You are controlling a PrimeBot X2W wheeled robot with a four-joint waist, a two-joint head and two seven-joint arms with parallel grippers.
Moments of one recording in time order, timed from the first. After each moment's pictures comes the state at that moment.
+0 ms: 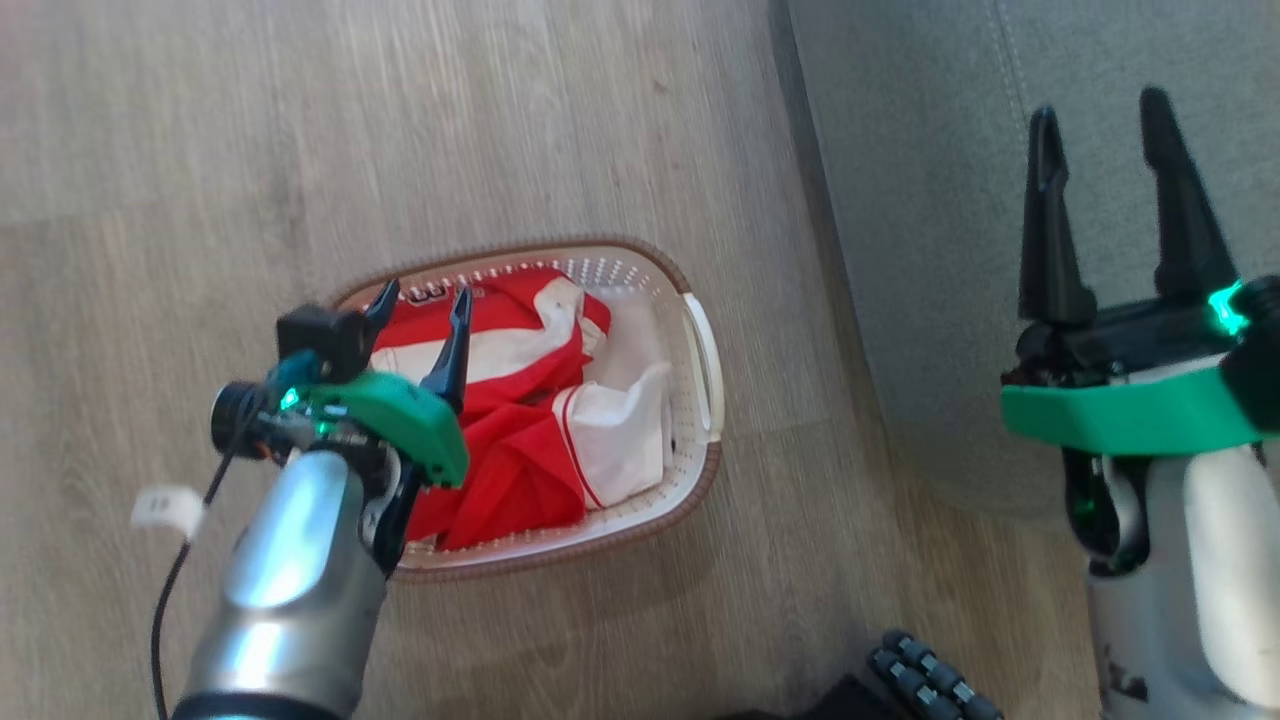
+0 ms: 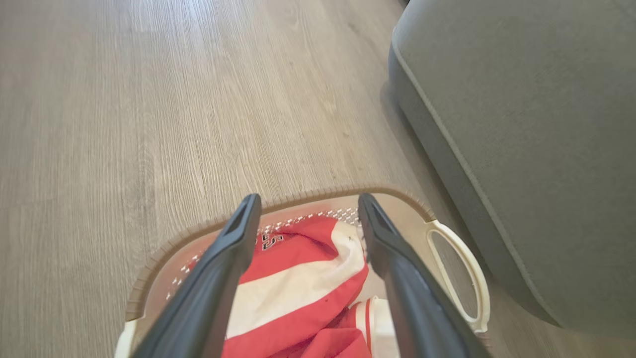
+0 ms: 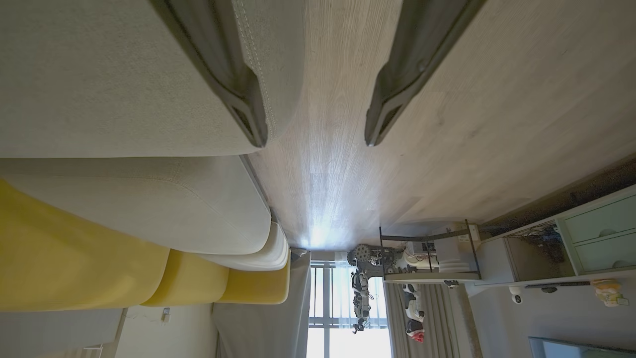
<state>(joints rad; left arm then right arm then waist) -0.55 0.04 -0.22 0.78 -0.20 -0.12 -0.20 -0.30 -0.06 0.01 -0.11 0.14 0.12 -0.25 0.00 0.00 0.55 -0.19</state>
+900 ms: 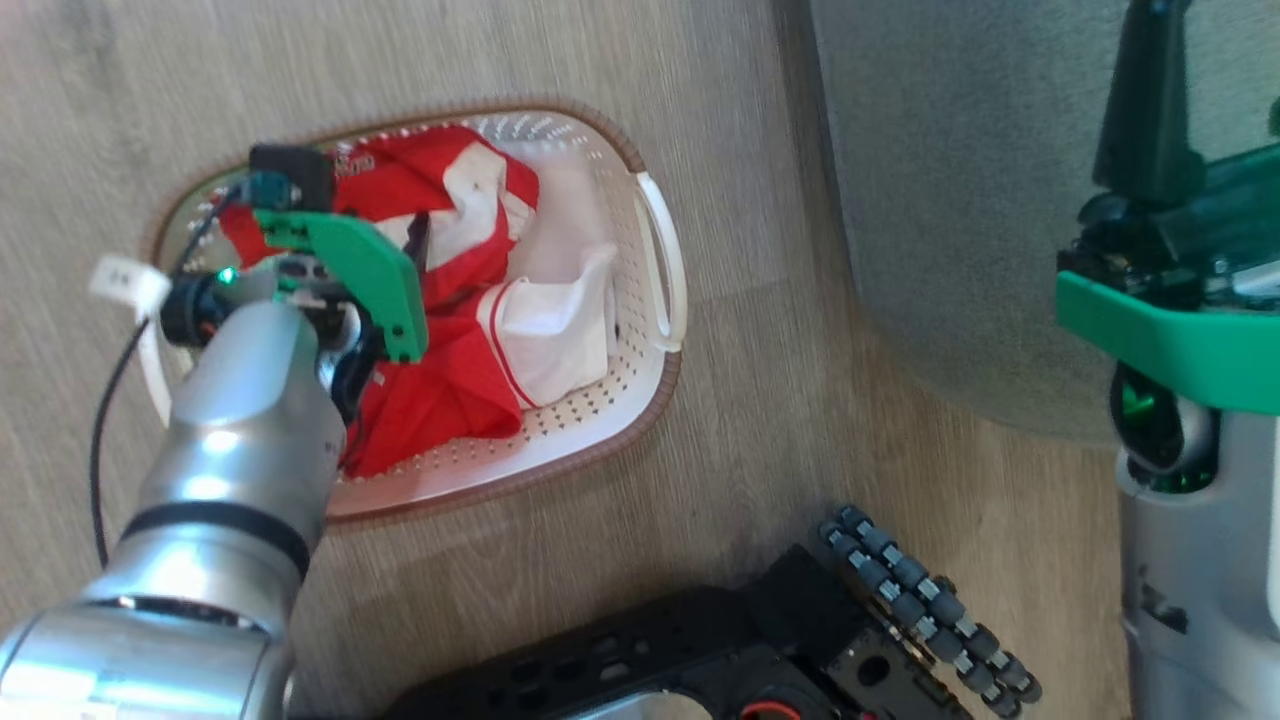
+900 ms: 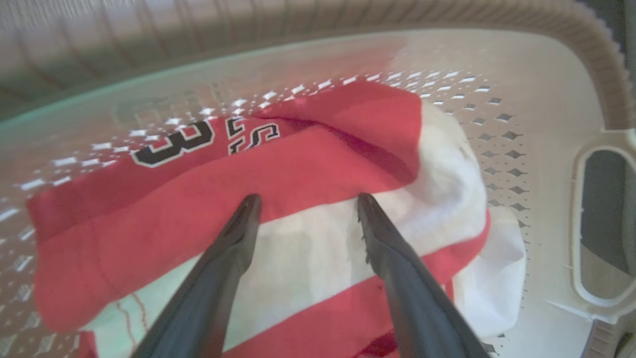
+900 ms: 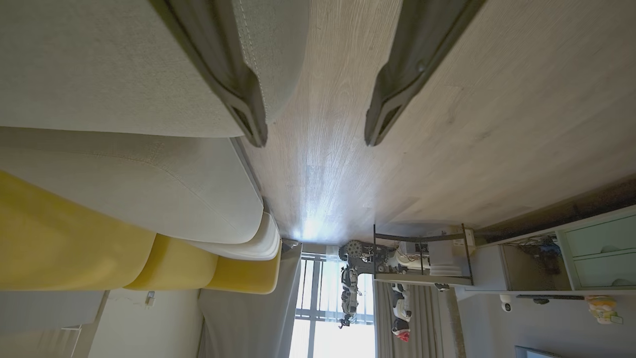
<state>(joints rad) -0.96 0.06 -0.29 1.26 -0.27 -0.12 -0.01 -0.48 -0.06 0.04 -0.28 0.16 0.12 -0.26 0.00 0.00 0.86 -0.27</state>
